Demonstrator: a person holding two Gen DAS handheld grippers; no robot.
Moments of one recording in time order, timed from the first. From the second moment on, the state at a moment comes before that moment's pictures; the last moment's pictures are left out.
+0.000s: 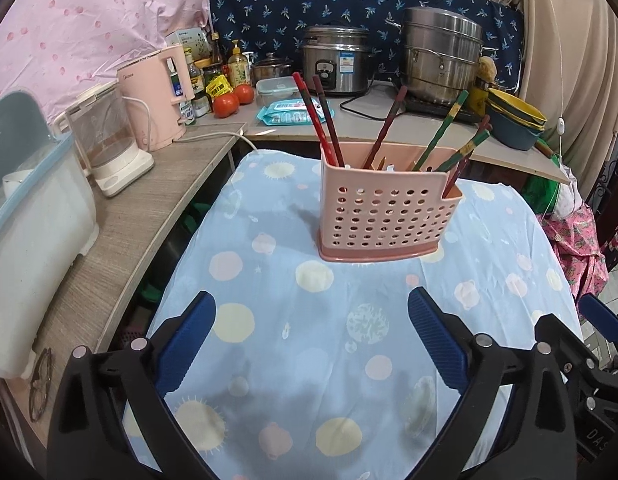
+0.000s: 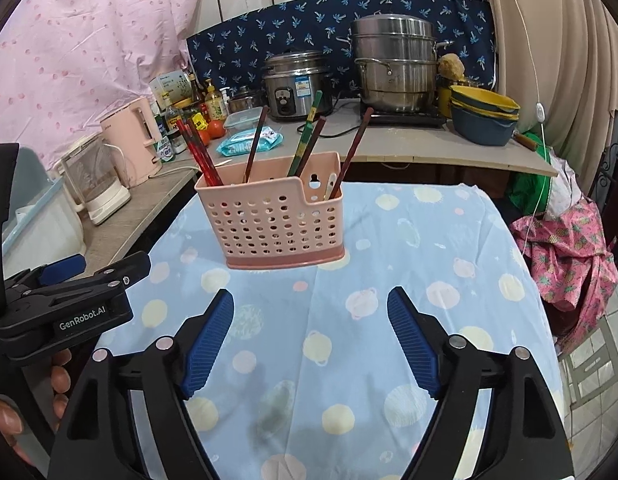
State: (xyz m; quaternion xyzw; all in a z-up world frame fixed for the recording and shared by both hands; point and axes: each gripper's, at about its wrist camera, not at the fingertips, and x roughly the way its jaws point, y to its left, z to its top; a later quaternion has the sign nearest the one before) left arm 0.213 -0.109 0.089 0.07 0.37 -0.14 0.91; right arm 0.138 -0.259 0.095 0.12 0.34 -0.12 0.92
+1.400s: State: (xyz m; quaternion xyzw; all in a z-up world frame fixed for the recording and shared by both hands) left arm 0.184 -0.088 0.065 0.08 0.39 -0.10 0.91; right arm 0.104 -0.261 0.071 0.11 0.36 -0.15 0.91
